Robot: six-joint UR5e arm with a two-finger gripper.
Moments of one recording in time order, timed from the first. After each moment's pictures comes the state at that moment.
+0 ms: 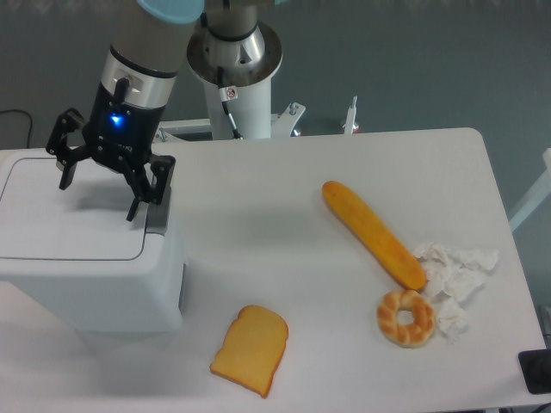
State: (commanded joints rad) arm 2.22 -1.64 -1.59 -1.07 1.05 0.39
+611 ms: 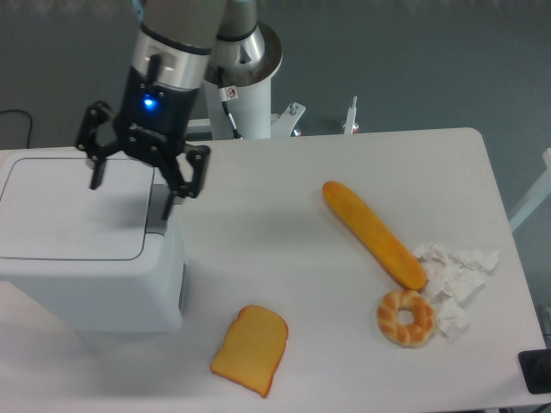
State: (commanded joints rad) arm 2.36 -1.63 -1.54 -1.06 1.15 0.51
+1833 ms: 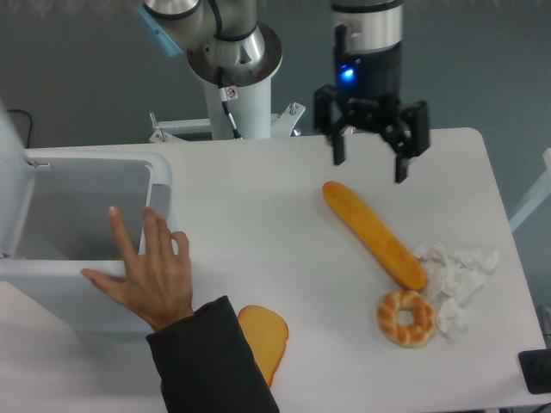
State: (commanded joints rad) arm 2.77 -1.57 -1.60 -1.12 1.38 1.52
